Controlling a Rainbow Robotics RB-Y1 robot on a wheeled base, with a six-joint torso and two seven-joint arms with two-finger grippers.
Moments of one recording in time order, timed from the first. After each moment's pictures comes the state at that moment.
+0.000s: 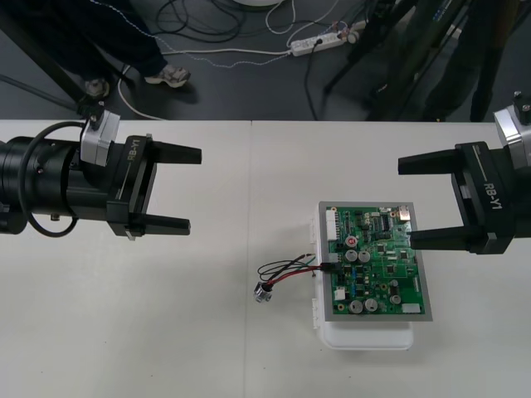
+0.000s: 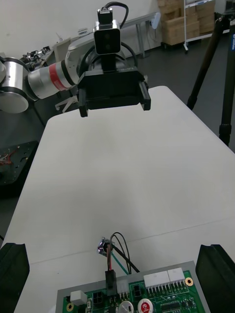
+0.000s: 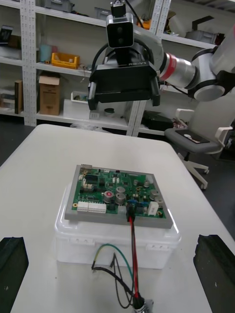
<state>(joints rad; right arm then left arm) -0.14 -0.82 -0.15 -1.97 1.08 -1.36 -0.50 -0.33 0.55 0.07 -1.69 -1.15 -1.53 0.28</state>
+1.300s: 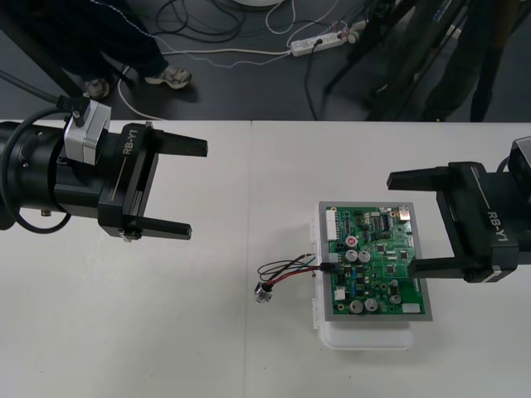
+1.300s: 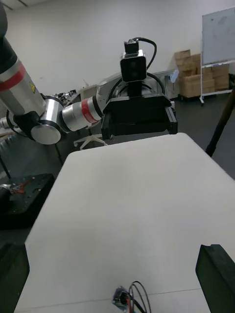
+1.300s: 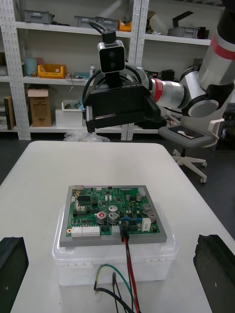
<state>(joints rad) -0.08 -0.66 -0.17 -1.96 0.98 -1.46 -0.32 -0.34 0.55 0.09 -1.81 -1.13 -1.53 0.29</state>
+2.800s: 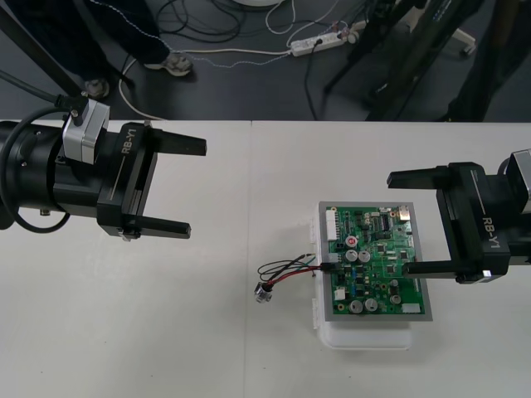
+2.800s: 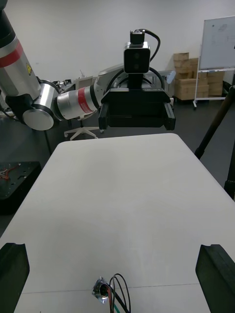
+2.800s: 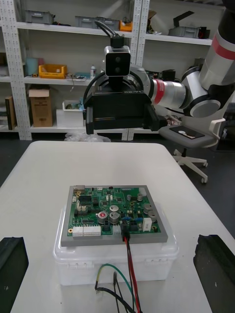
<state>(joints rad) -0.07 -0.66 -0.17 -1.96 1.01 -1.45 -0.22 -0.34 0.55 0.09 -1.81 -1.13 -1.53 0.29</state>
